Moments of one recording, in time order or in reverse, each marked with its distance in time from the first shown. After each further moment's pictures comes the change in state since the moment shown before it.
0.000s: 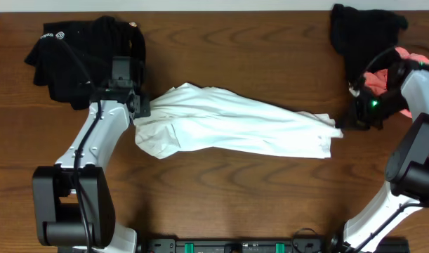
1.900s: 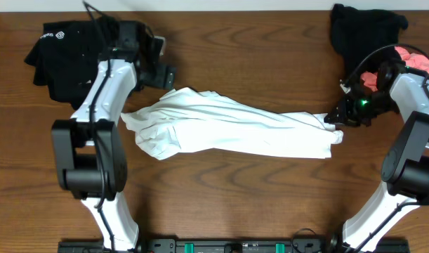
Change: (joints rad) left arm -0.028 0.342 0.476 -0.117 0.372 0.276; right arm 0.056 0.000 -0.050 0.156 -0.076 0.038
